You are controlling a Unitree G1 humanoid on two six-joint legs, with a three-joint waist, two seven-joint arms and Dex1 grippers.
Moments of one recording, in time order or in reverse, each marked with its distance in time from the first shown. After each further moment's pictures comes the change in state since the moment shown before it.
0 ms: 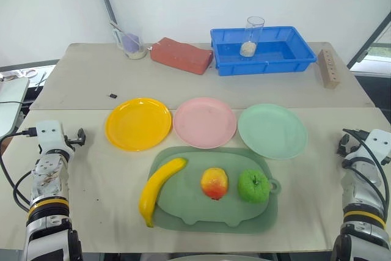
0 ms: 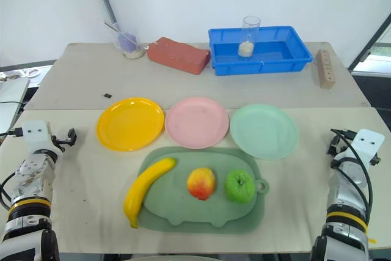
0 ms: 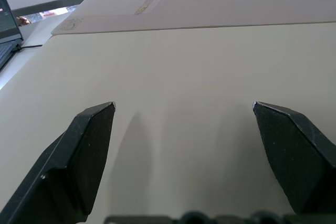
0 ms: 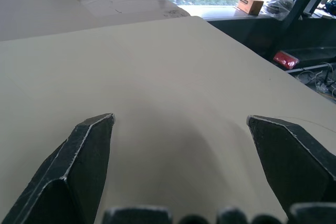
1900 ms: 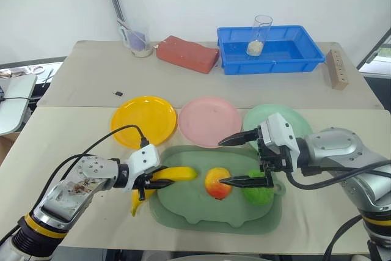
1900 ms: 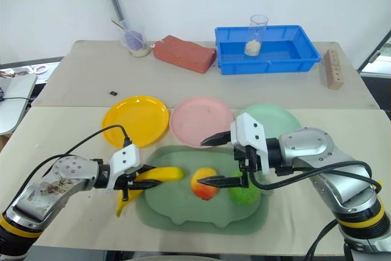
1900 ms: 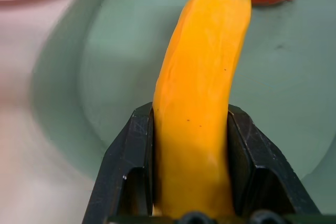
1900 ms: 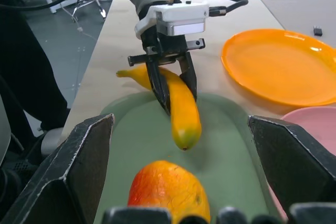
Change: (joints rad) left arm 0.204 0.294 -0.564 -1.072 -0.204 0.572 -0.791; right arm -0.035 -0.305 0.575 -1.231 0.494 0.632 1.142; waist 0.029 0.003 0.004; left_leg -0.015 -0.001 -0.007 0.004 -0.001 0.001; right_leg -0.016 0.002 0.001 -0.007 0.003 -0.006
